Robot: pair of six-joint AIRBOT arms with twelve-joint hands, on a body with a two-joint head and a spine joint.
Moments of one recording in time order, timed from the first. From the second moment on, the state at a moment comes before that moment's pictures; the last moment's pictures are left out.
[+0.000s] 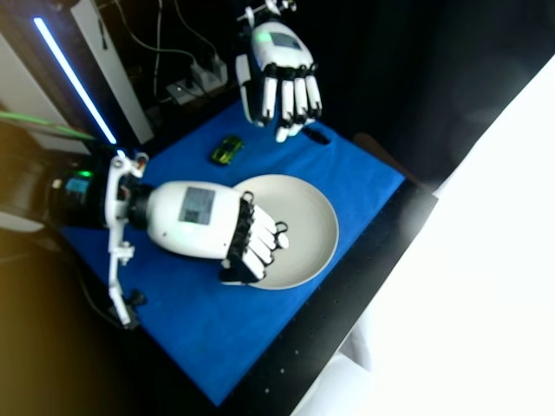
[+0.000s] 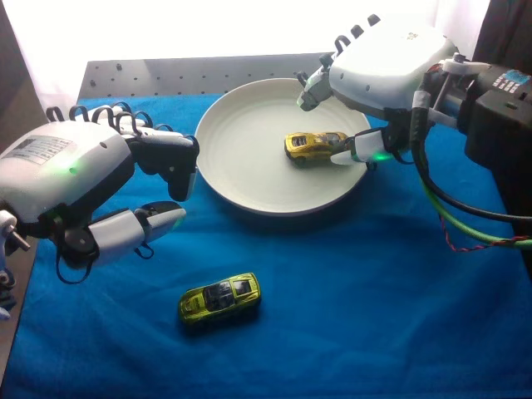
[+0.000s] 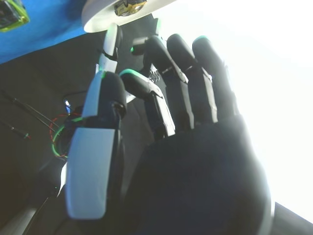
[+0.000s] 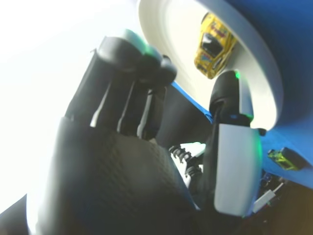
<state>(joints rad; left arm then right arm) 0.93 -0.87 0.85 -0.31 -0.94 1.27 -0.54 -1.30 1.36 0.15 0.38 -1.33</state>
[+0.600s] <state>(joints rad) 0.93 -0.87 0.85 -0.31 -0.94 1.26 -0.54 -1.33 1.40 0.14 0.33 -1.34</state>
